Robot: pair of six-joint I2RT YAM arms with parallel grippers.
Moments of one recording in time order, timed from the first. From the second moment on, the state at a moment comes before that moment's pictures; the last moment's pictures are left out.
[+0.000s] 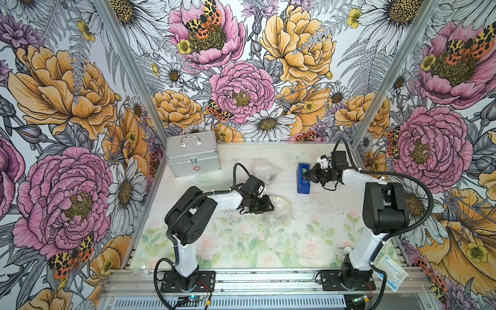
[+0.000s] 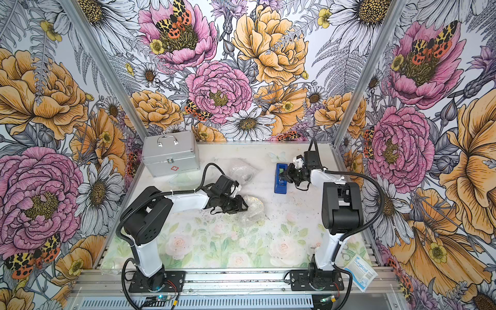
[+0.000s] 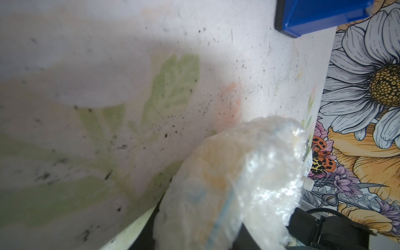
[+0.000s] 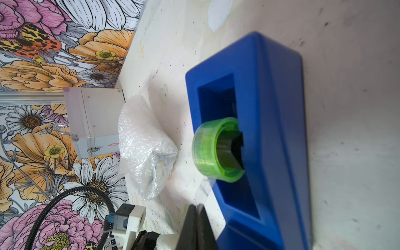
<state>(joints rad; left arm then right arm) -0.68 1.87 1.05 -0.21 0.47 -0.74 -0.03 1.83 1.19 -0.31 -0.75 0.62</state>
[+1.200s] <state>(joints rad) -0.68 1.87 1.05 -0.21 0.48 -0.74 0.02 1.56 0.84 -0.27 -0.69 0.64</state>
